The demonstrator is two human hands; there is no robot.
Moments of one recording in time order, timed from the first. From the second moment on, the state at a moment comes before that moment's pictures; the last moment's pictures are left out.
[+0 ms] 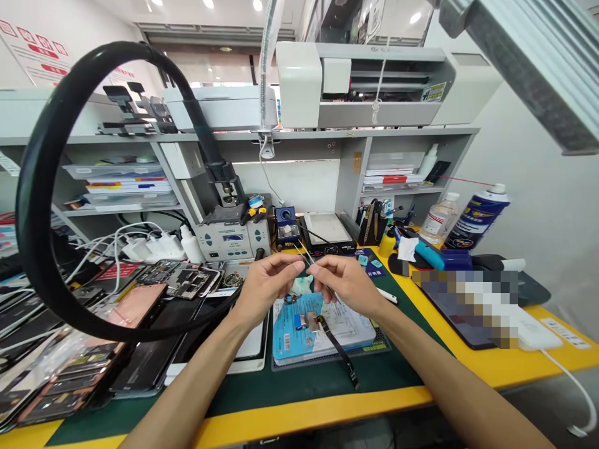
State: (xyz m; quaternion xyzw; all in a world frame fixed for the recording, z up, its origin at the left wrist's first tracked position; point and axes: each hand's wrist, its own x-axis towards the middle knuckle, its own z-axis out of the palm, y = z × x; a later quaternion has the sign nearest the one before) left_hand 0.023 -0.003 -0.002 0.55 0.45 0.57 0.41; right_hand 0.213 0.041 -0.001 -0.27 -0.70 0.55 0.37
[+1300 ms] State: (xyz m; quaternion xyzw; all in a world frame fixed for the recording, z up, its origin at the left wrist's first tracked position) left_hand 0.022 -0.007 0.005 0.44 0.38 0.65 0.48; right_hand 0.221 0.046 0.003 -0.23 -0.58 0.73 0.28
